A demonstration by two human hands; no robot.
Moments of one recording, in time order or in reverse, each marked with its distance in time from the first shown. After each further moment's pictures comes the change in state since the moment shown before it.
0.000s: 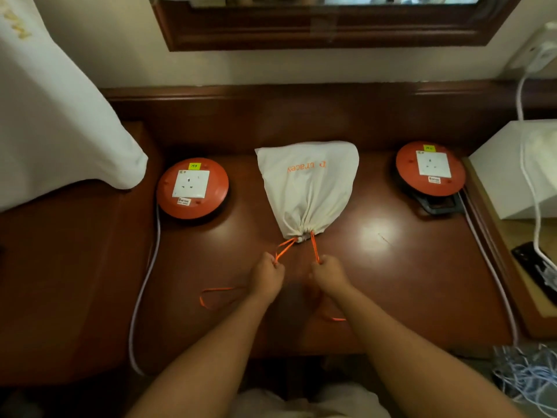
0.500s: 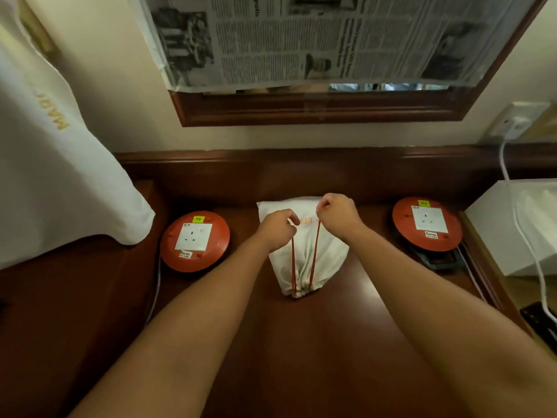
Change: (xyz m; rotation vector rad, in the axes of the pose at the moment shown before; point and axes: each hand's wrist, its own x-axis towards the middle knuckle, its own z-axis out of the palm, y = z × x) left_hand 0.090 0.157 -0.110 0.026 -0.085 0.404; right_hand 0.047 -0.176 -0.149 -0.156 0.272 -0.456
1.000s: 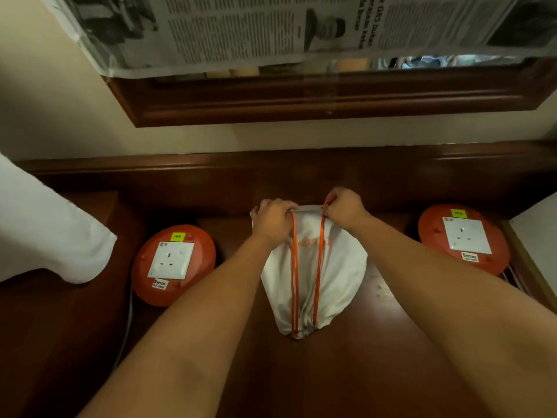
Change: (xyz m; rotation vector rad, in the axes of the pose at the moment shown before) left_hand 0.137 -0.037 0.022 0.187 0.133 0.034; right_hand 0.142 0.053 0.040 0.061 -0.101 0.144
